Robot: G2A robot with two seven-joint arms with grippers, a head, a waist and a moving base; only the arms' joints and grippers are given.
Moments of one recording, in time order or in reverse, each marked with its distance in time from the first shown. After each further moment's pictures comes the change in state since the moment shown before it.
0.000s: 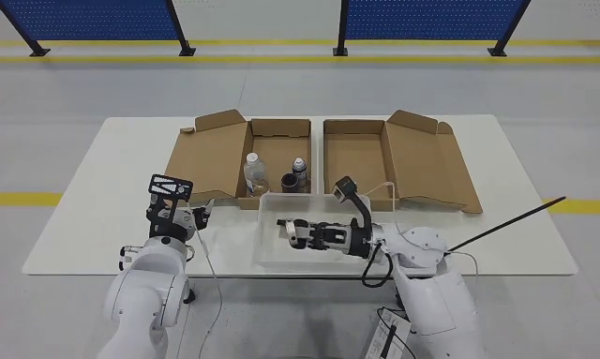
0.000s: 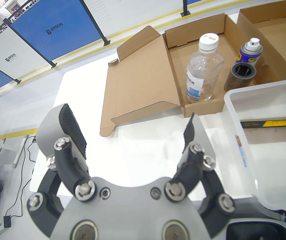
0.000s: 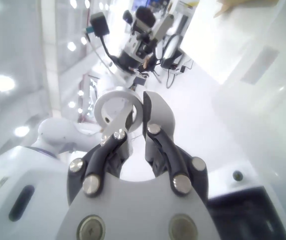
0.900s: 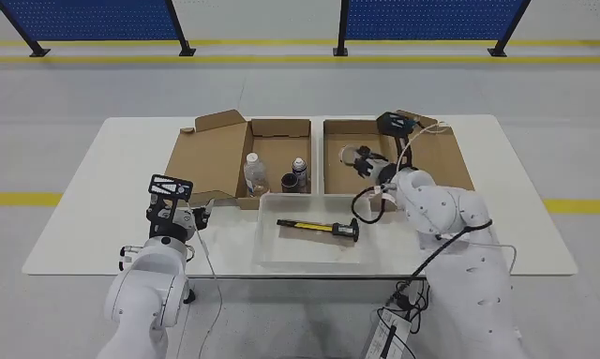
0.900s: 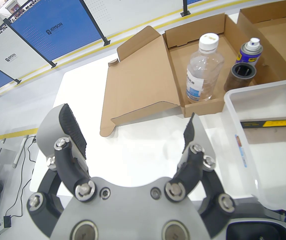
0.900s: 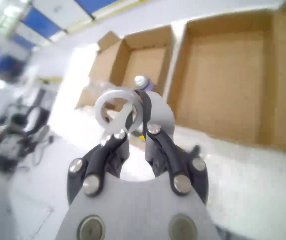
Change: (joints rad) left arm 0.000 0.000 0.000 0.000 0.000 0.000 0.000; right arm 0.211 0.075 -0.023 -0.237 -1.080 0.487 -0.250
